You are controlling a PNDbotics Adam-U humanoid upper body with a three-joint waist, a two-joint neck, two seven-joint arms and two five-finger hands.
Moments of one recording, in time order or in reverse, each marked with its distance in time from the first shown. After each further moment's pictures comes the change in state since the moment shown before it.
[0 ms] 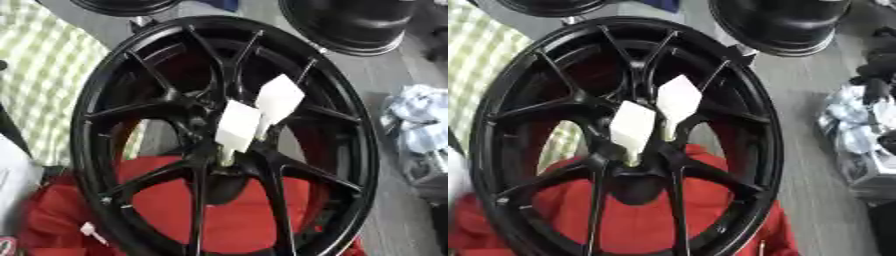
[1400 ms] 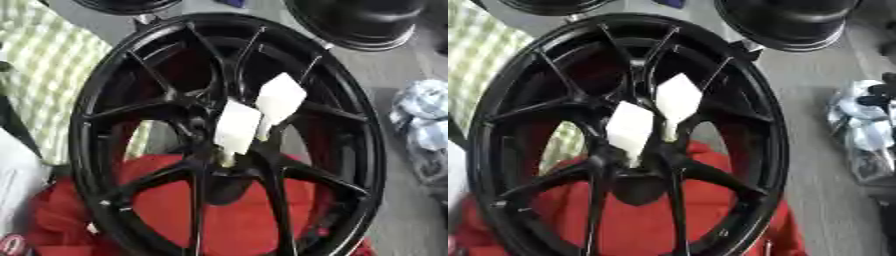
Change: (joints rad) left arm -0.009 -0.028 0.006 0.000 0.002 -0.007 0.007; right arm 0.023 0.336 -0.136 0.001 -0.116 0.196 -0.166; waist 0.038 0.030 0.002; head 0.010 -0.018
